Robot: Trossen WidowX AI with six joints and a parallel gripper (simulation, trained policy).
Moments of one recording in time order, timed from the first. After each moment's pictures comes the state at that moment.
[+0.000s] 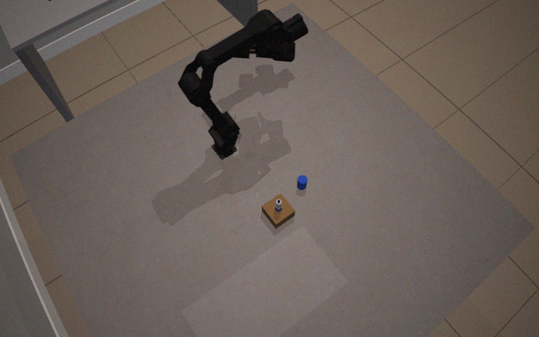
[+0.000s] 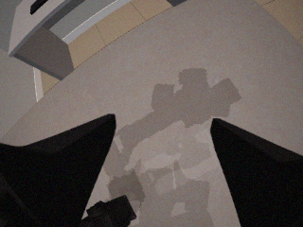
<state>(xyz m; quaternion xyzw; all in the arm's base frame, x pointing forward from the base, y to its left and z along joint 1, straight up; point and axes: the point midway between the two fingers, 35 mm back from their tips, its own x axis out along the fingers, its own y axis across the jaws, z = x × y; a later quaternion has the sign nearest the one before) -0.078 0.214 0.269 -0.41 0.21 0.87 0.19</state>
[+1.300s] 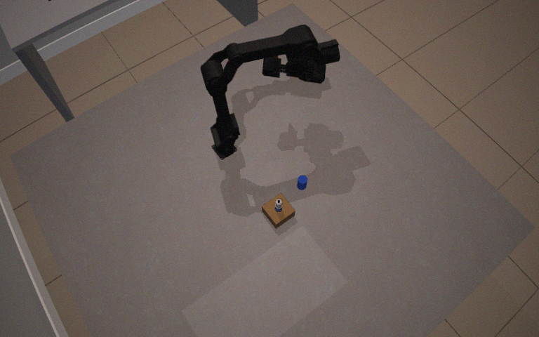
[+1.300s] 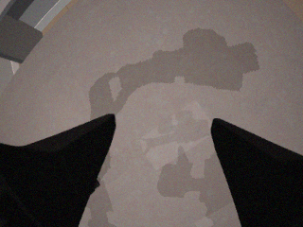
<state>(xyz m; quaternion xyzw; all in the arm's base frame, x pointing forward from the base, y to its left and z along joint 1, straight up) 0.016 0.262 0.224 -0.48 0.23 0.81 0.23</state>
